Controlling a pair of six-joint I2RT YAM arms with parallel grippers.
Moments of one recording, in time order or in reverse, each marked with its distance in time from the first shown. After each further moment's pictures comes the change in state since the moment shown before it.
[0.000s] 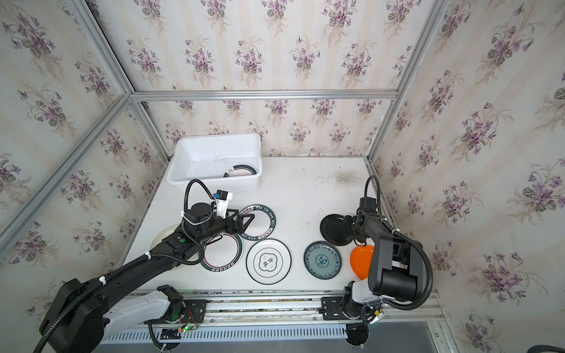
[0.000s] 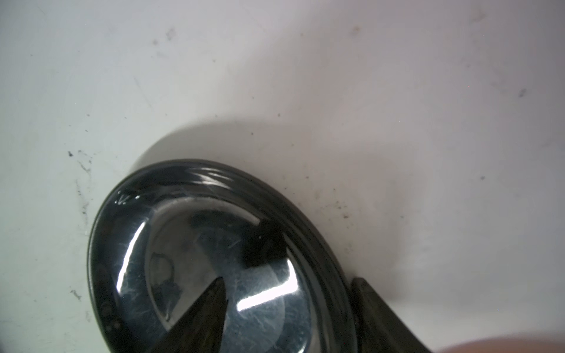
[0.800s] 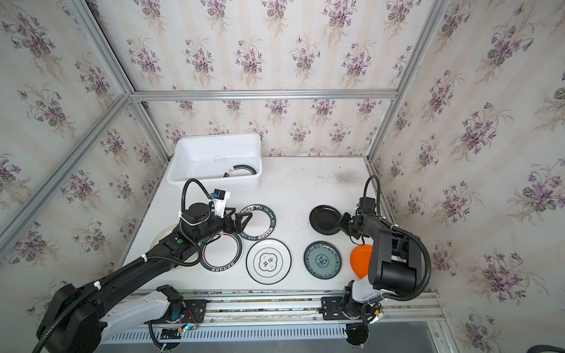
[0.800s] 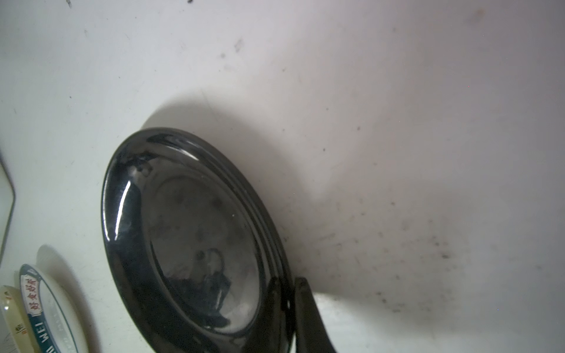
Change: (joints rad) left arm 0.001 -0.035 0.003 -0.034 -0.061 0.030; right arm -0.001 0.048 -0.022 0.119 -0.160 0.085
